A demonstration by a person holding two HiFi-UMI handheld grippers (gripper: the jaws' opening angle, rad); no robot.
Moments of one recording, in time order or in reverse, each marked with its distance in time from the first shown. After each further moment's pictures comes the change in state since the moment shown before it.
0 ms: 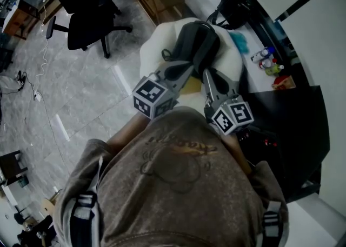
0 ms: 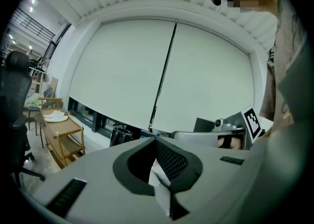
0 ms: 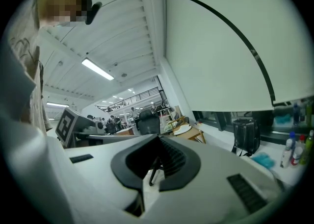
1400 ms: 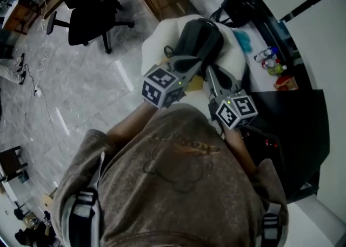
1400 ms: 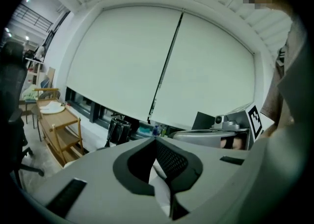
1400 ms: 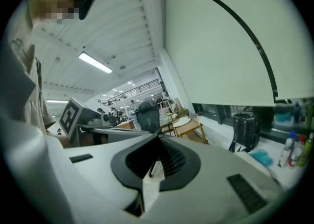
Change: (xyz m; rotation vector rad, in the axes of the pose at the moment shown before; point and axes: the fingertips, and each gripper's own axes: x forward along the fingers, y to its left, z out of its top) left arm 0.028 0.013 -0.012 -0.043 0.116 -0.035; right arm 0.019 -0.014 -0.013 -0.001 0.105 0.005
